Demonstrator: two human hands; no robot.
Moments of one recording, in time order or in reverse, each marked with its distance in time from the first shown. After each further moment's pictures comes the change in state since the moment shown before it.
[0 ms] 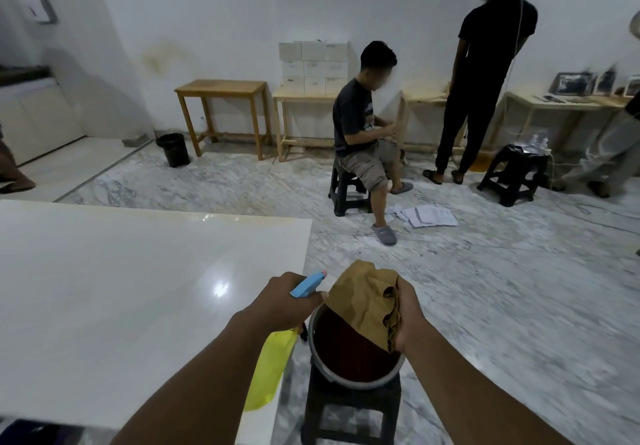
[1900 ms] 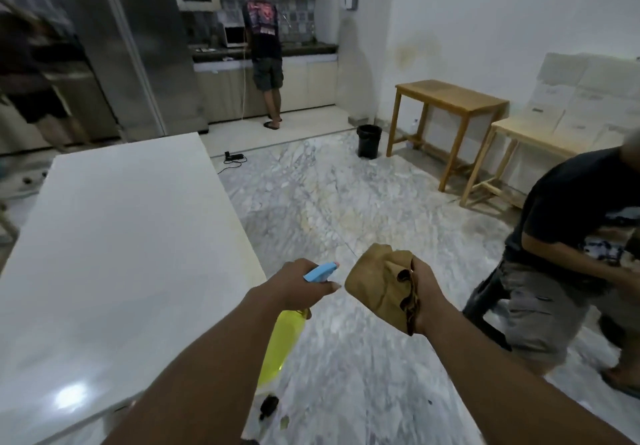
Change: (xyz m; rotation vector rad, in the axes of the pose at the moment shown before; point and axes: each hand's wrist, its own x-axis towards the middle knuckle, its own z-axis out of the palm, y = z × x) left_hand 0.572 0.144 -0.003 -0.213 0.553 -0.637; right_hand 0.554 -0.462 0.147 -0.386 -0.773 0.695
